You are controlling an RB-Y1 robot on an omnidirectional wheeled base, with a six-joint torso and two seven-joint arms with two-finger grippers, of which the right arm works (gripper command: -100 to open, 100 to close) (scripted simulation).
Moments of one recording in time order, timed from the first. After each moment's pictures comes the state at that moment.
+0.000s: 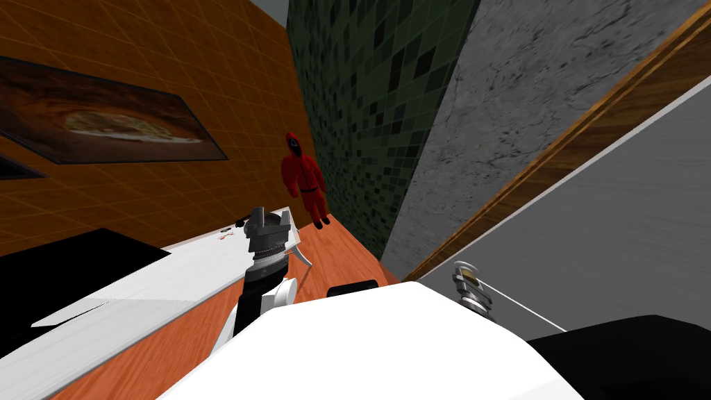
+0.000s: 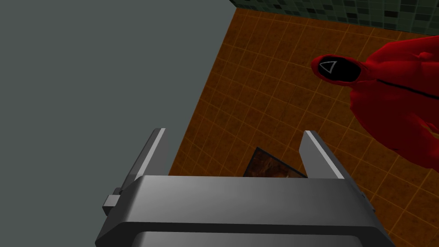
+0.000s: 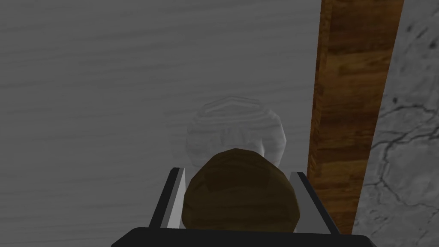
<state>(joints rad) 0.21 -0.42 -0.34 -0.41 -0.57 -1.02 1.23</state>
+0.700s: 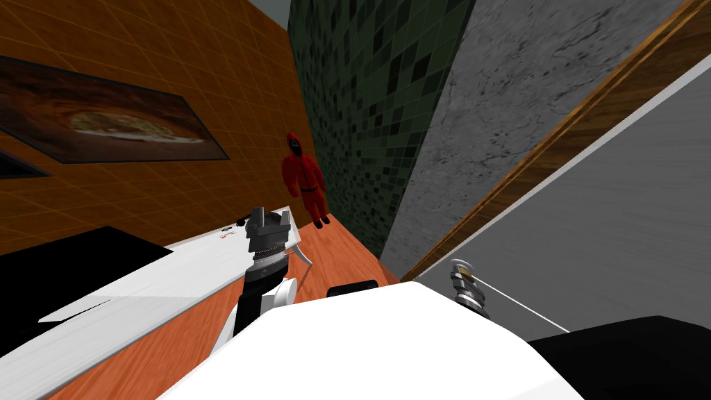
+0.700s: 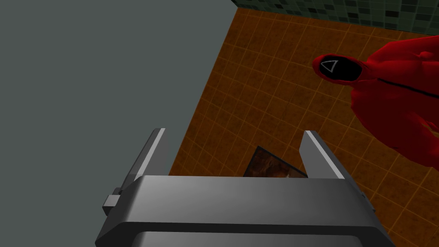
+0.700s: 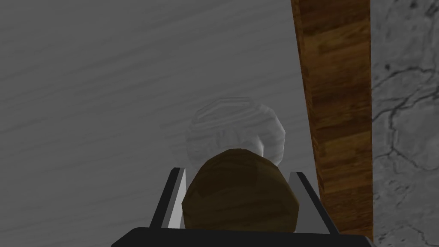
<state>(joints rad) 0.19 -0.41 -0.33 -0.42 -0.57 -1.02 1.05</state>
